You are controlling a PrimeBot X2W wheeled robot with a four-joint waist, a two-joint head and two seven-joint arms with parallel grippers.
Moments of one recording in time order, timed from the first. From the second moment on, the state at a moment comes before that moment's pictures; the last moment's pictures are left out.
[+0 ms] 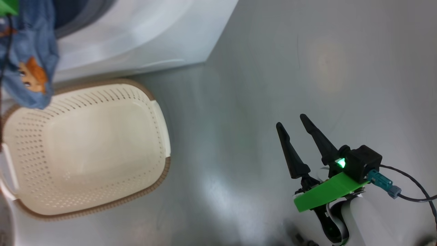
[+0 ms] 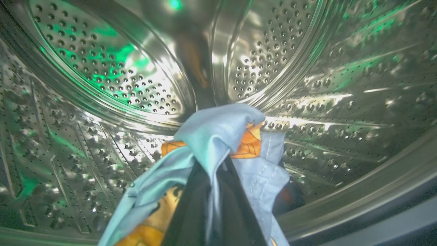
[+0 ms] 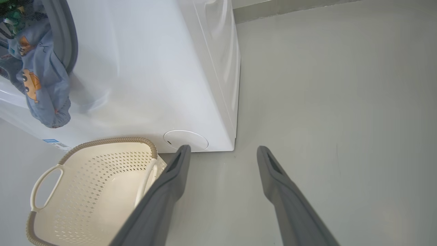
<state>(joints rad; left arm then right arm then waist) -1.28 0.26 -0.11 0.87 -0.28 -0.13 -0.13 -0.29 -0.08 0.22 0.17 0.32 0.13 -0.25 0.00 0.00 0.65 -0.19</state>
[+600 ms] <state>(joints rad) -1.46 0.29 -0.19 1.02 -0.22 -0.07 -0.21 -0.31 -0.06 0.25 0.17 0.33 0.13 -0.25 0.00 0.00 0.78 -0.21</state>
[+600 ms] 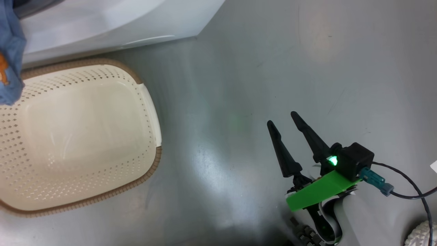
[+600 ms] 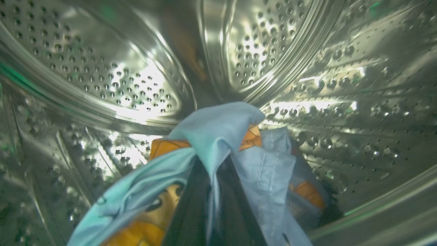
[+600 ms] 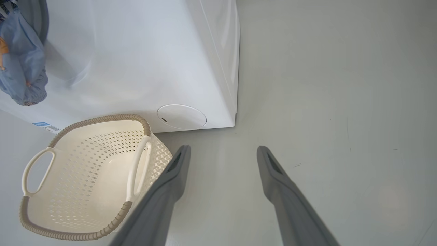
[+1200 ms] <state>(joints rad) -1.35 0.32 -0.15 0.61 -0.13 -0.03 -0.26 -0.34 -0.06 0.28 0.19 0.35 0.13 -0.25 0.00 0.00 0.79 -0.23</state>
